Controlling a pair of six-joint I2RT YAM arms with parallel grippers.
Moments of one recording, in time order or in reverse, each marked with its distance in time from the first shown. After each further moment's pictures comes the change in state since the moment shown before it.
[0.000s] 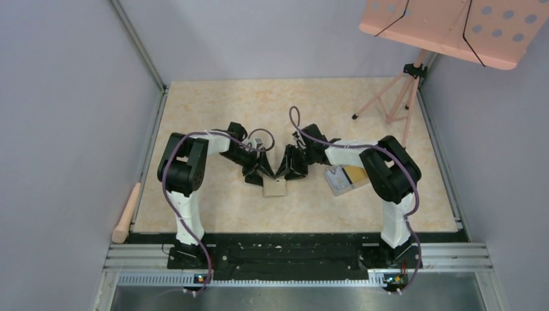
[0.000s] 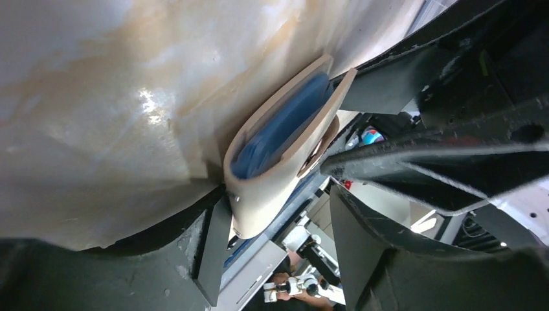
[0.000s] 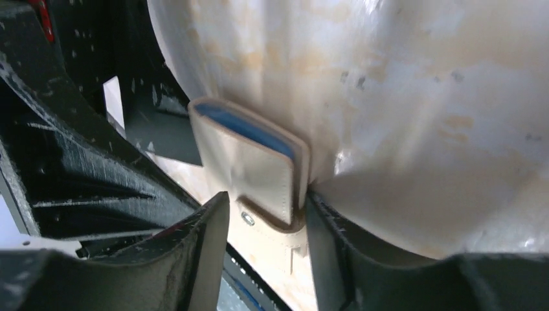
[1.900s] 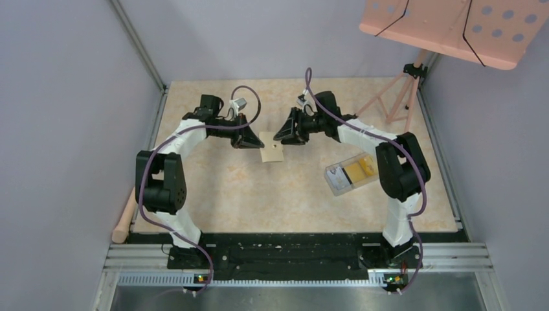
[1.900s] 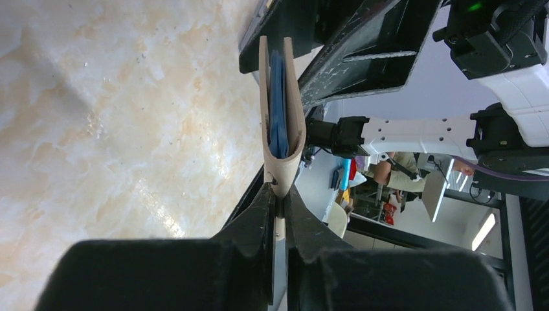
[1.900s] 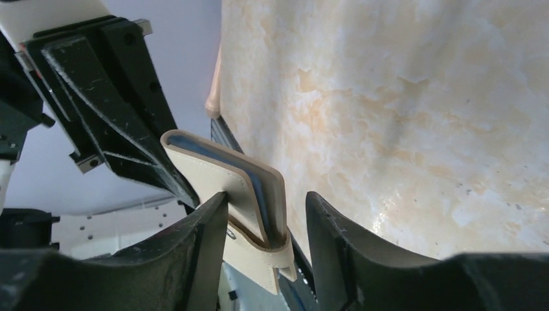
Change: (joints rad) left arm 0.145 -0.247 0.130 0.064 0.231 0.037; right arm -0.149 -0.016 0.242 0.065 -0.249 0.033
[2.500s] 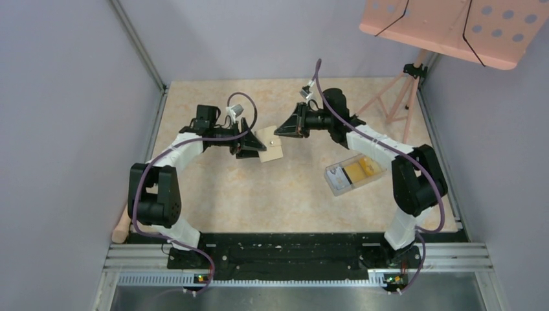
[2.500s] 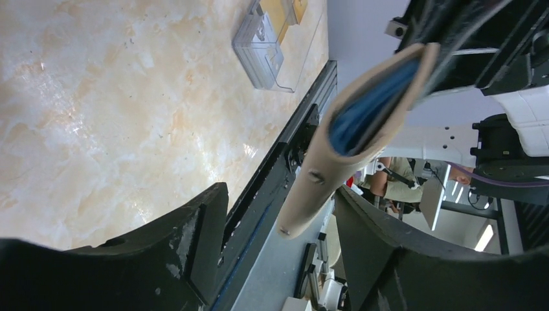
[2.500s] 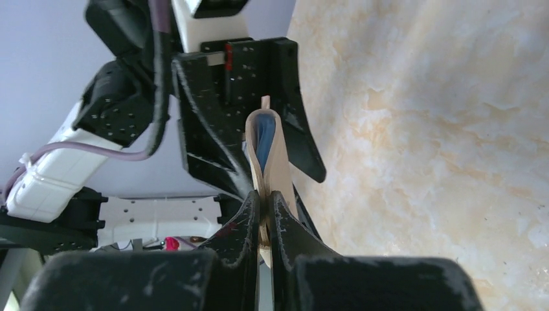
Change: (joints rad) left arm 0.000 -0.140 -0.198 0.177 -0.006 -0.104; right arm 0.024 -0.167 -0.125 0.227 -0.031 0.117
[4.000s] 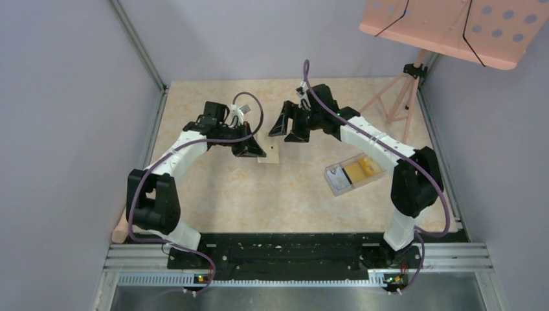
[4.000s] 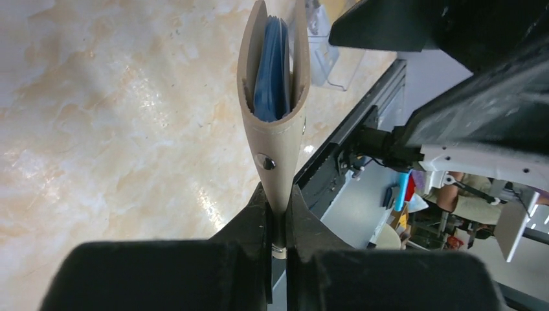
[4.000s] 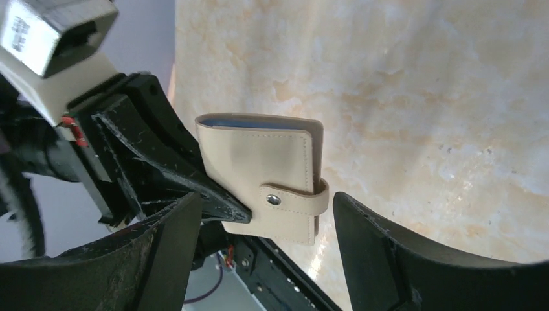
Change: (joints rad) left arm -0.080 -0.060 0.047 -0.129 -0.217 0.079; right arm 0.073 -0.024 0.203 -0.510 0.360 -0.175
